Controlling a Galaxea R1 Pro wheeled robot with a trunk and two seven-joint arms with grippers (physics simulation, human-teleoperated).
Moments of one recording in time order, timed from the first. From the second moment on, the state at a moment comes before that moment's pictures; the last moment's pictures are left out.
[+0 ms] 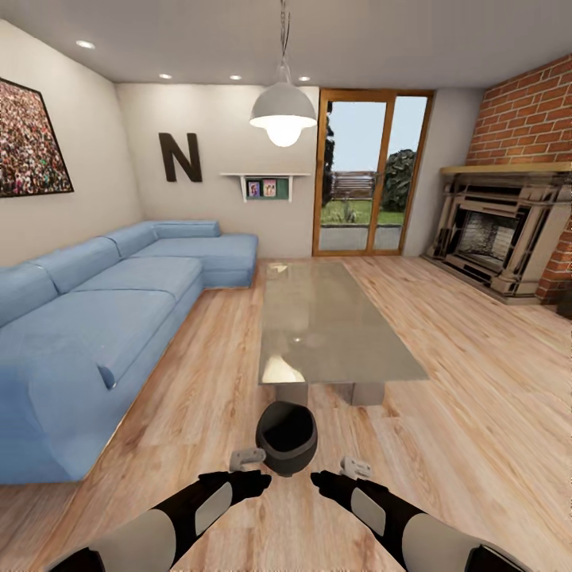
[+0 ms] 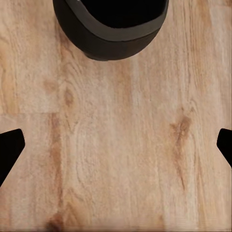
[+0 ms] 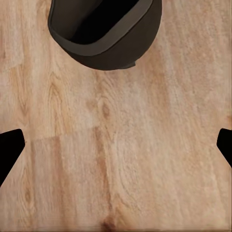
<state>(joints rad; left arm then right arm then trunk) -0.69 -0.07 -0.86 -0.29 1.02 0.21 0.07 -0.69 0.07 0.91 -0.18 -1.23 0.09 0.00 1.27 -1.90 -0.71</state>
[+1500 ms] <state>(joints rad) -0.65 -0.03 -0.86 -0.08 1.02 0.16 0.07 -0.59 0.07 0.90 -0.13 -1.24 0.10 -0.03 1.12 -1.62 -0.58</state>
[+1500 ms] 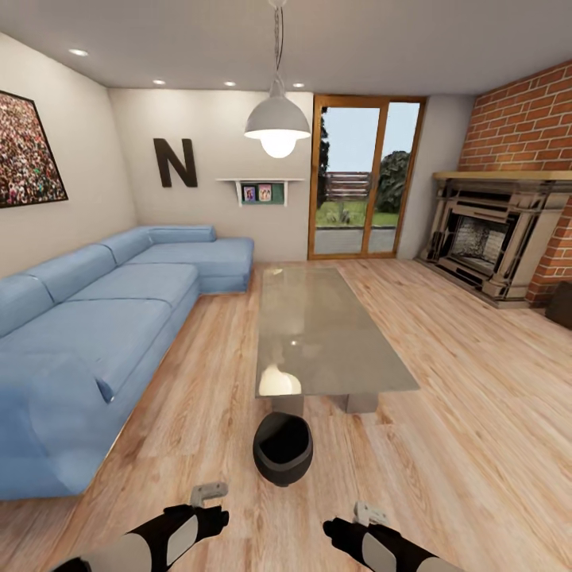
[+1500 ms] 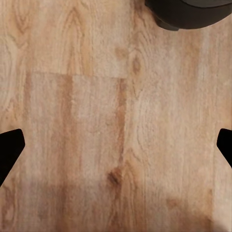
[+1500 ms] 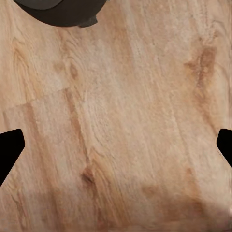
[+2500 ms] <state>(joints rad) -0.58 -0.03 -0.86 -0.06 1.02 0.17 0.07 -0.52 0.07 0.90 -0.09 -1.13 0.06 -0.04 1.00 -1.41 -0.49</state>
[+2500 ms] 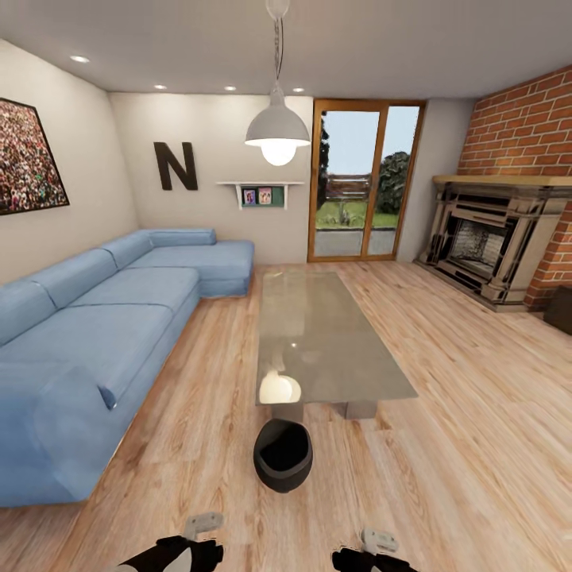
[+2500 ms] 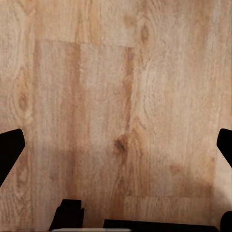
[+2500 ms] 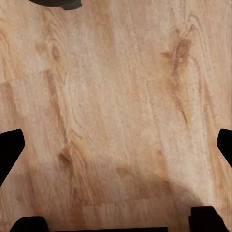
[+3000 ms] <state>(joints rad) -0.38 -0.02 -0.87 -0.03 0.92 0.14 0.07 -0.43 0.06 0.89 0.00 -1.13 -0.06 -0.04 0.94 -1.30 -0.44</state>
